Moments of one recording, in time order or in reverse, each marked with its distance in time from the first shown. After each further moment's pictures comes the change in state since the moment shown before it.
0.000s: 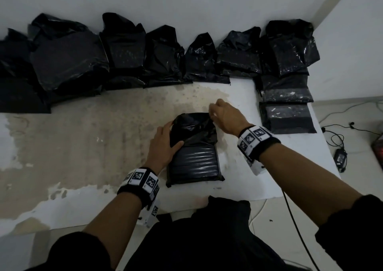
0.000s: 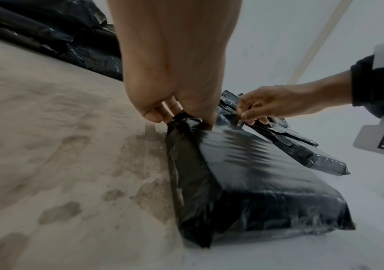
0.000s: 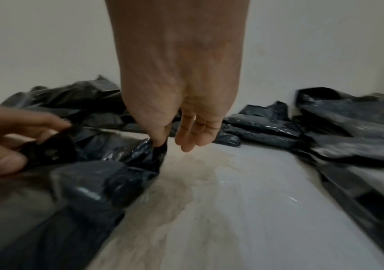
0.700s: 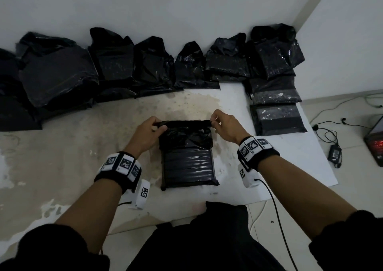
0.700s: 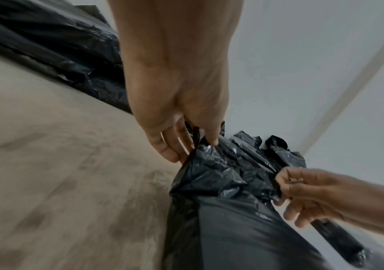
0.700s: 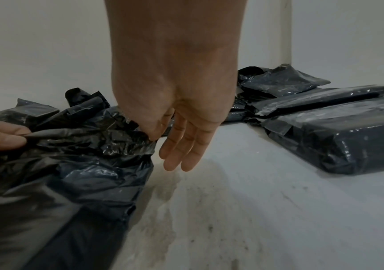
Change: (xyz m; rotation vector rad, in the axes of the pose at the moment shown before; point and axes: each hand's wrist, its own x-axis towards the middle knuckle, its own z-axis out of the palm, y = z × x) left_hand 0.056 0.021 -0.057 -0.112 -0.070 -0.046; right_hand -0.024 0.025 0.013 0.470 0.096 0.169
